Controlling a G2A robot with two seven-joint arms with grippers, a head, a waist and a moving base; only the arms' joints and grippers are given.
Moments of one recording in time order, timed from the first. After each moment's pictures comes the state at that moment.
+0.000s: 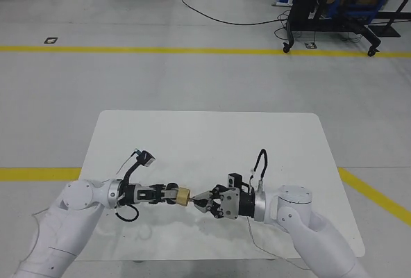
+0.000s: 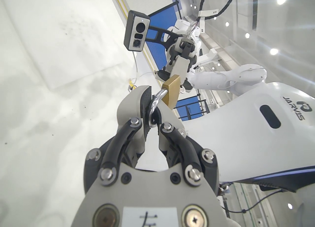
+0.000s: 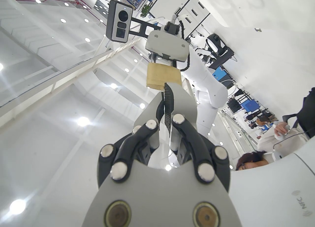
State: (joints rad) left arm 1.27 -0.97 -1.22 -1.49 -0.48 -0.50 -1.31; right arm -1.45 -1.15 1.11 -1.90 1.11 0.78 0.44
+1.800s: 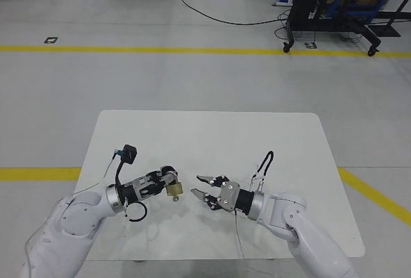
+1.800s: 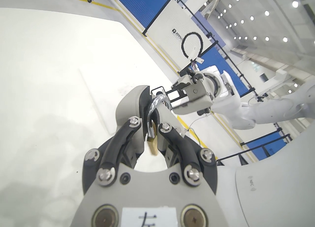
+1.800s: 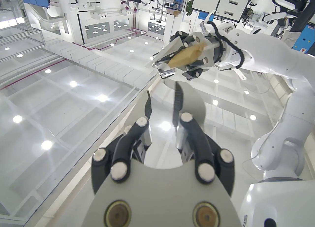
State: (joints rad) left arm 1.48 -0.95 -1.34 -1.73 -0.01 -0.59 -0.70; right arm -1.50 -1.19 1.10 -1.87 1.77 0.64 0.00
